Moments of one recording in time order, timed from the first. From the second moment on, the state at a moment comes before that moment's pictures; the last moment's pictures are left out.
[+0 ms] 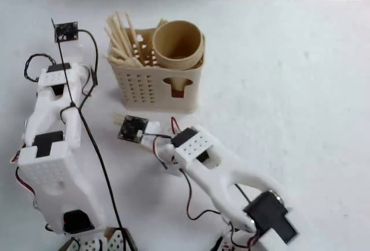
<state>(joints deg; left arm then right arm) -18.9 27.4 3.9 44.1 -0.4 -43.0 -4.2 45.2 45.9 36.2</state>
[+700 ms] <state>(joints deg) -18.9 27.4 3.9 44.1 -0.4 -42.6 -8.7 43.4 50.8 35.7</state>
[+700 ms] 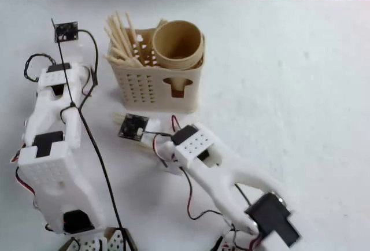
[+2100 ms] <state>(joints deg) -18.9 27.4 3.9 44.1 -0.4 -44.0 -0.2 40.6 45.9 32.5</state>
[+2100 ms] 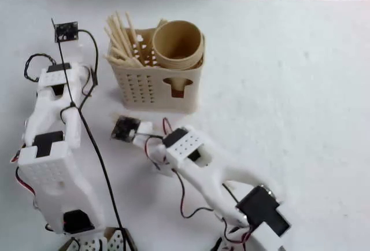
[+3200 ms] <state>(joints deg) -18.9 27.4 3.9 44.1 -0.4 -38.8 -12.7 46.3 45.6 32.6</state>
